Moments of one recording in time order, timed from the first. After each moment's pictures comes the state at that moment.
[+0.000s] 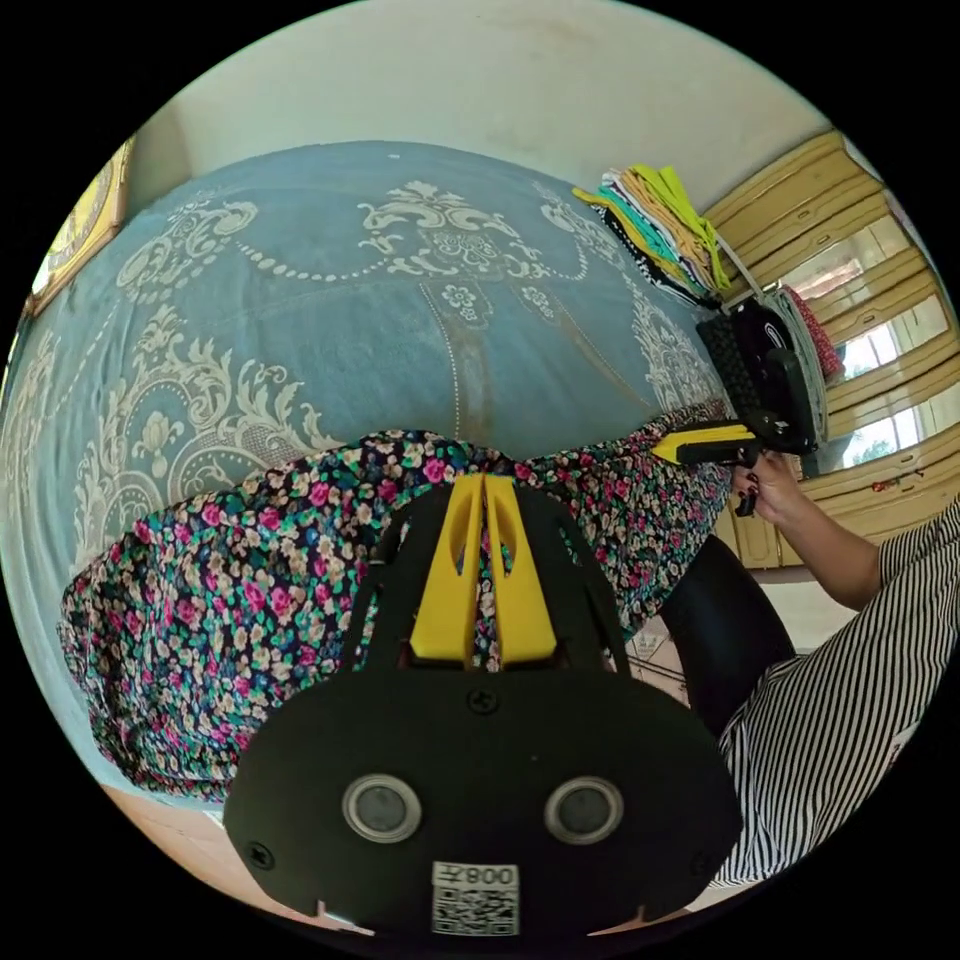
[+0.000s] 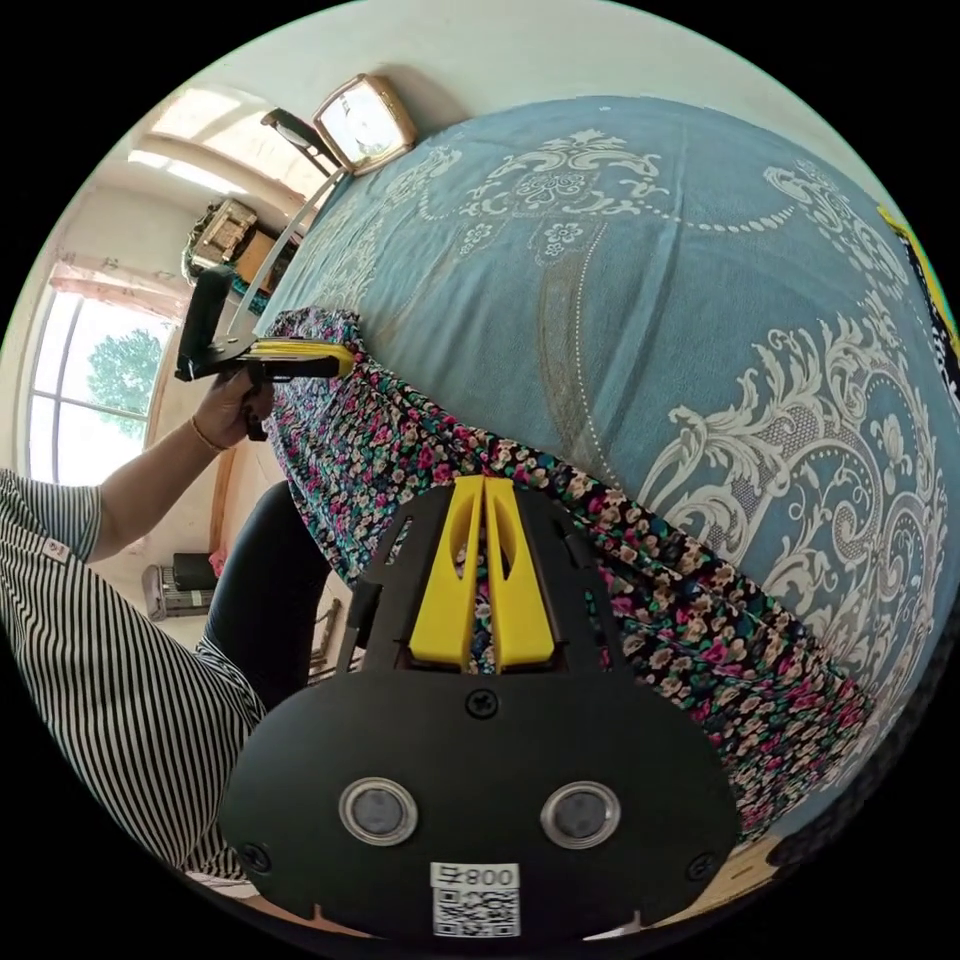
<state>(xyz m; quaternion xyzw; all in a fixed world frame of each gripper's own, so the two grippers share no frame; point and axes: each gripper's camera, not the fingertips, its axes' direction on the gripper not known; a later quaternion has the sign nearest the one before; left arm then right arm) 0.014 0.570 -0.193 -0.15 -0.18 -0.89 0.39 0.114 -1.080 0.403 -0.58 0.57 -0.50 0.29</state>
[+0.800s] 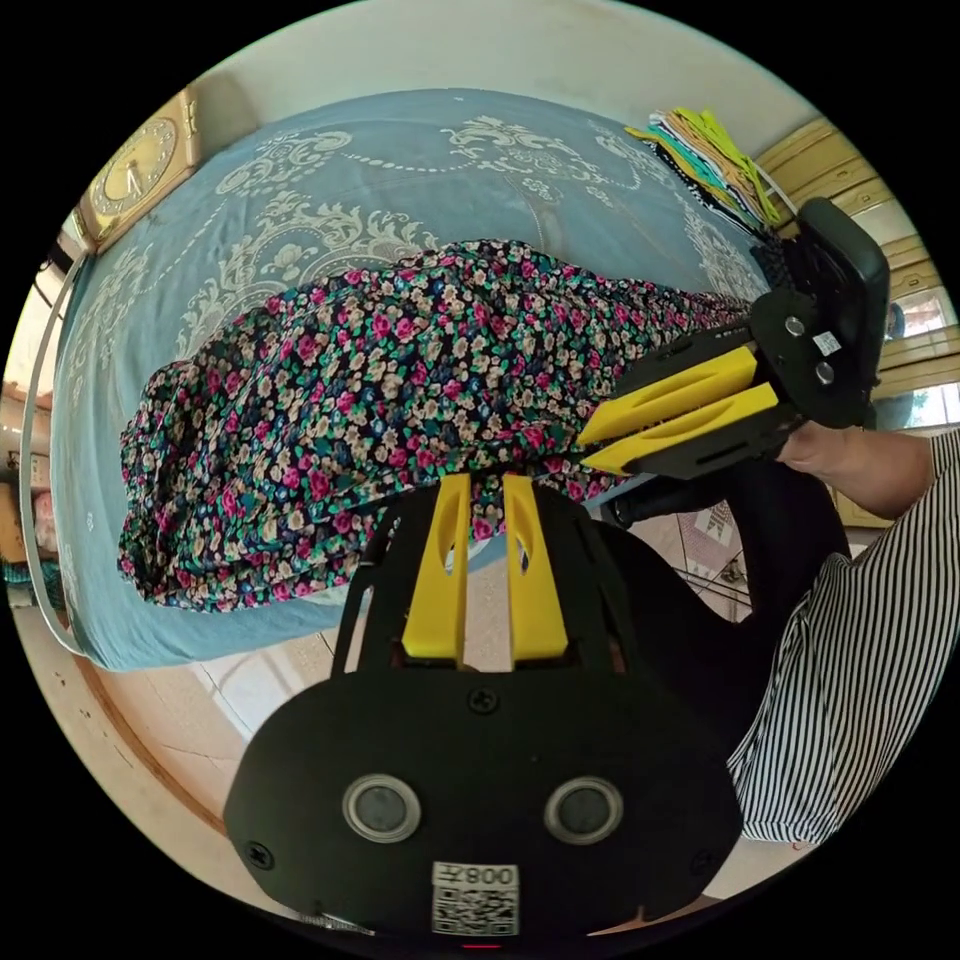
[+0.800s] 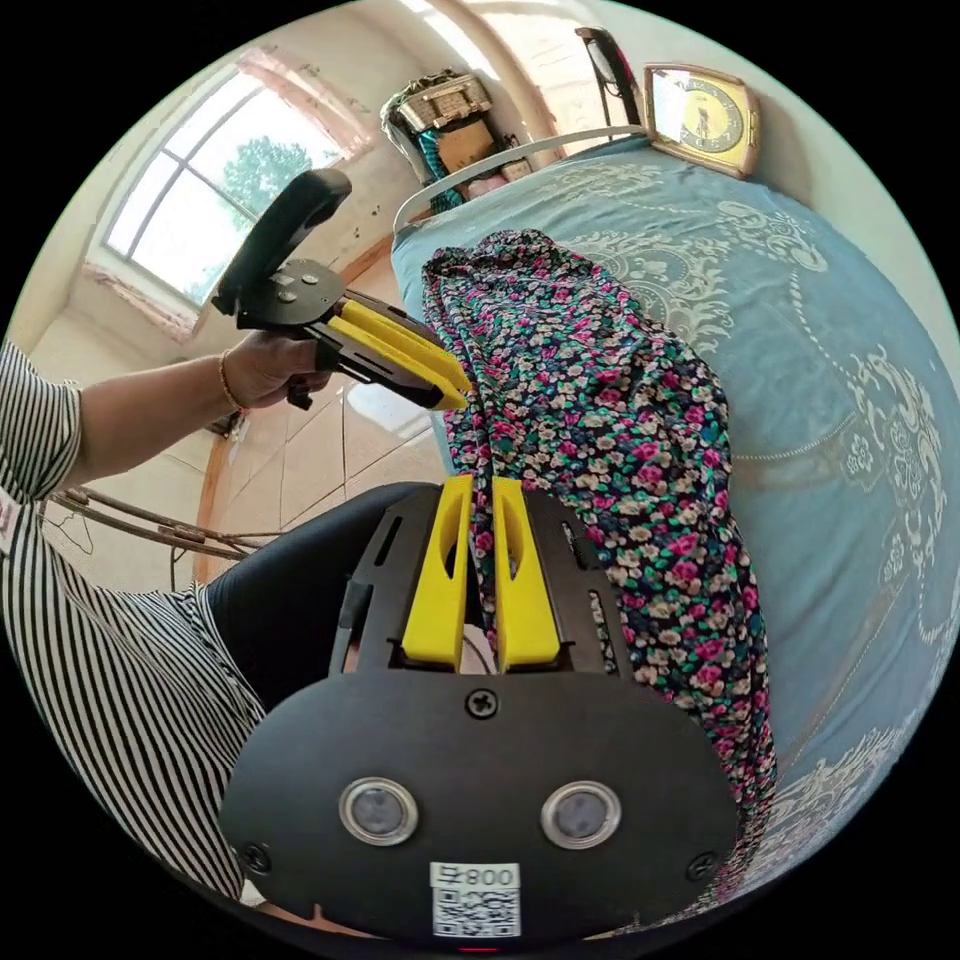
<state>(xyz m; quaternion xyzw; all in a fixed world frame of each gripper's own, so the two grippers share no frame) 0.124 0.490 -0.242 -0.25 -0.16 -0.89 0.33 0.304 -0.881 0.337 -0.75 0.40 -0.52 0.07</state>
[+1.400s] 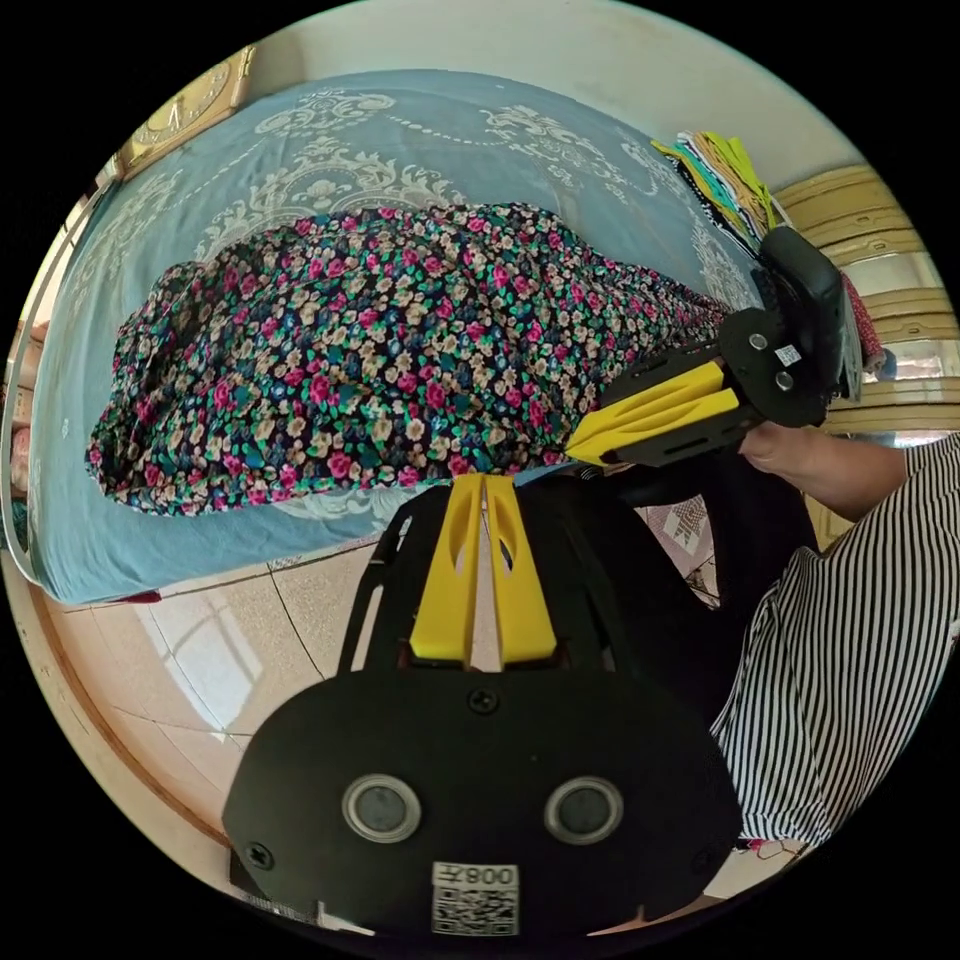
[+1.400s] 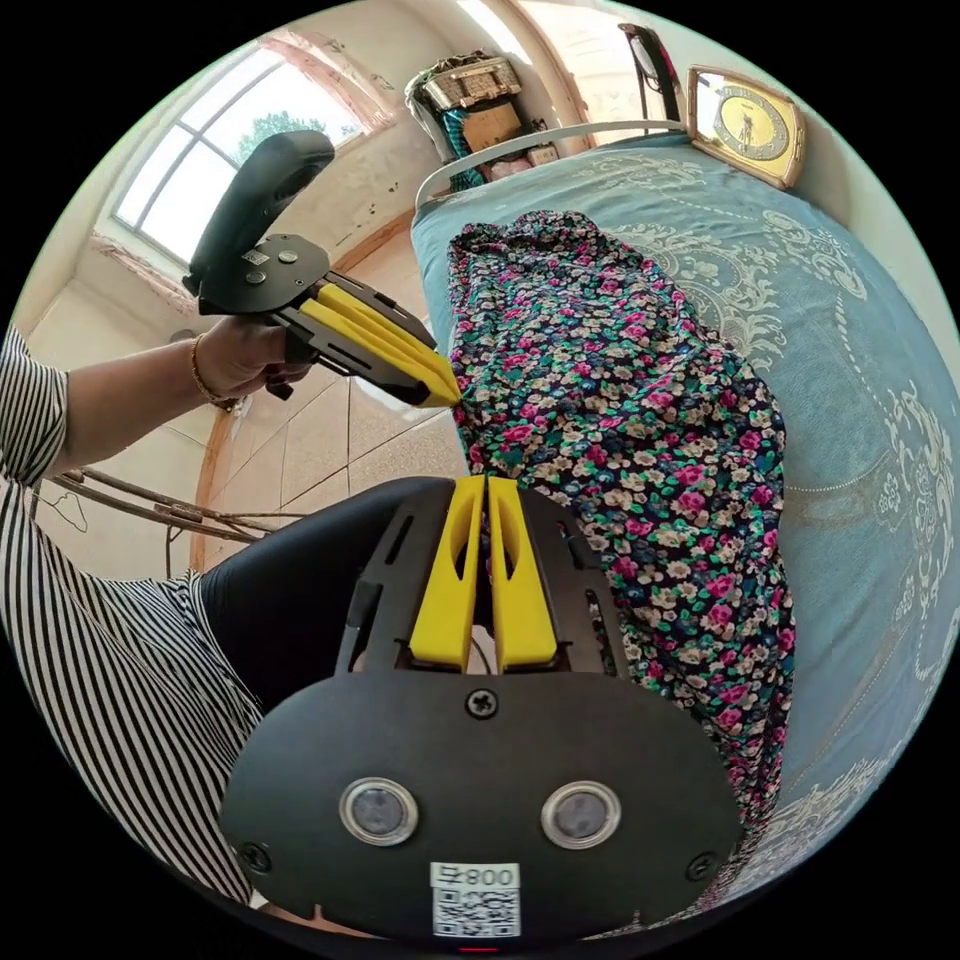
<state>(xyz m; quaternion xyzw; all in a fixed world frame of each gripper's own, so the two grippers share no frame) 0.153 0.482 -0.251 -0.21 -0.14 -0.92 0.30 0.350 -0.883 0.319 -0.77 0.41 -0.49 0.04</state>
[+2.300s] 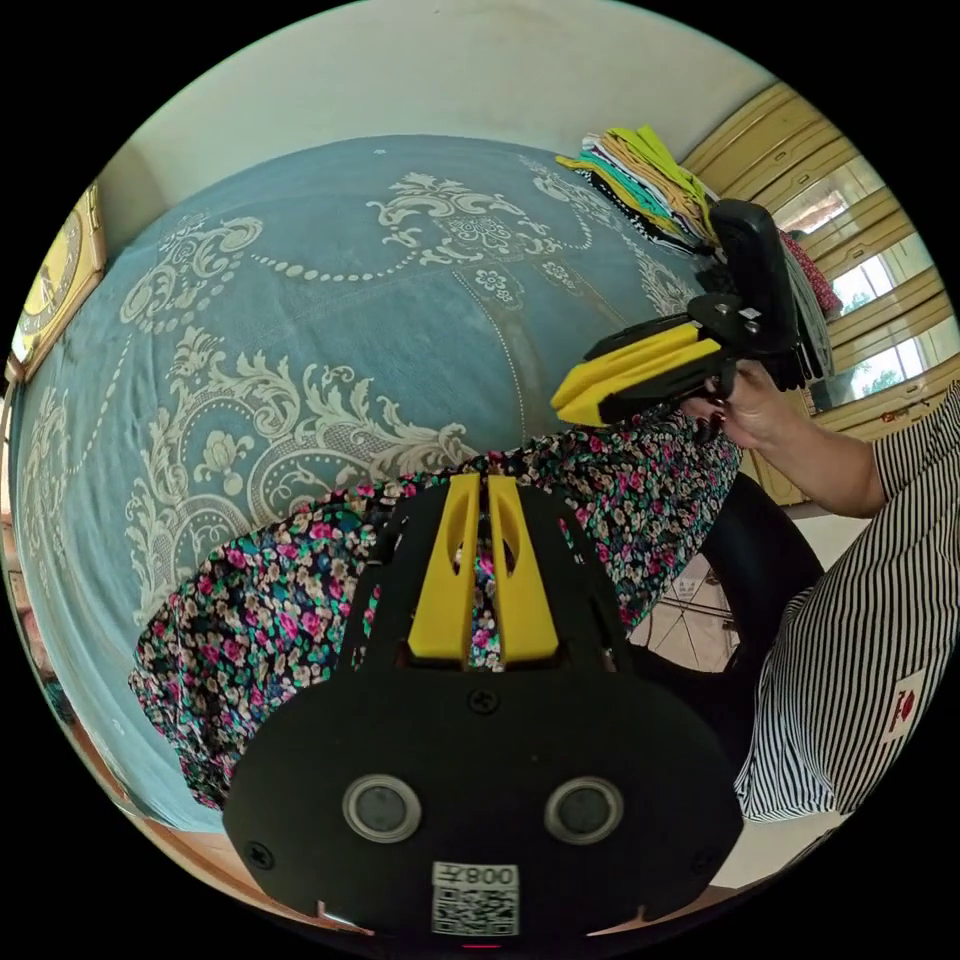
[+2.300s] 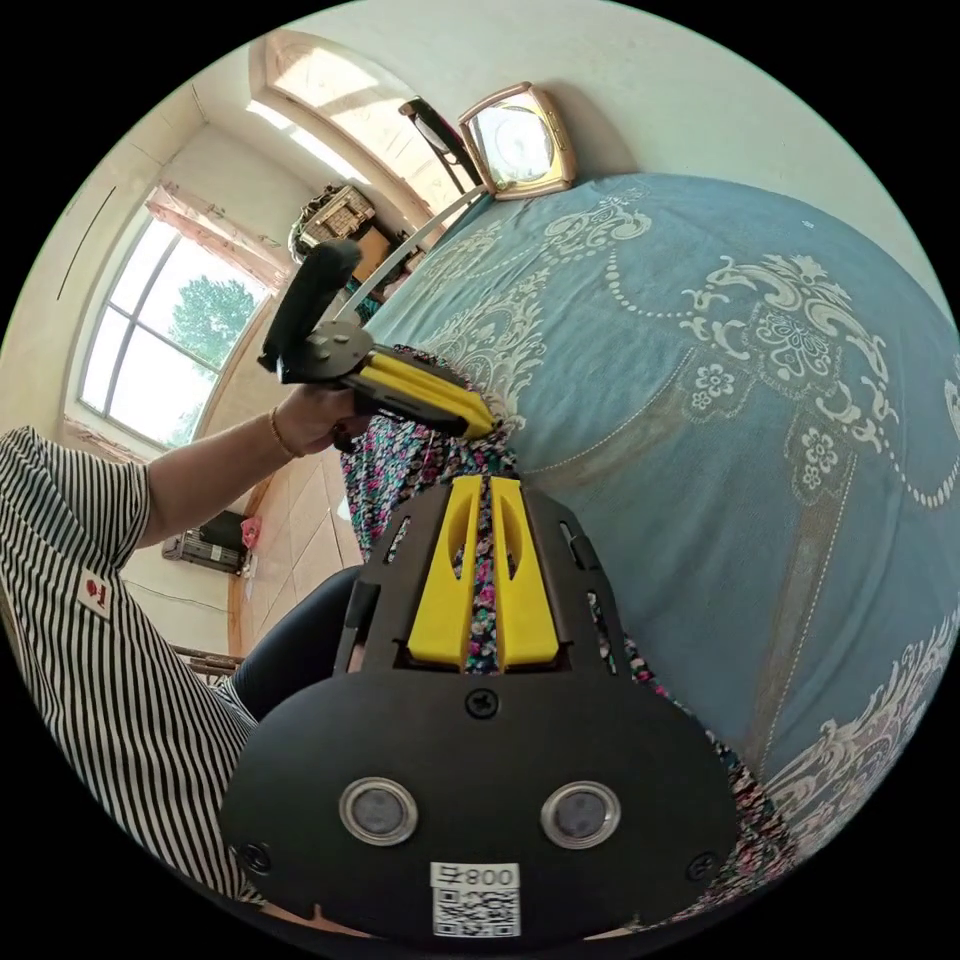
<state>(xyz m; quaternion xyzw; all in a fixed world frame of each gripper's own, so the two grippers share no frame) 0.045 0.621 -0.274 -0.20 -0.15 -0.86 0.45 0.284 -0.990 0.472 -0.68 0.44 -0.52 0.26</state>
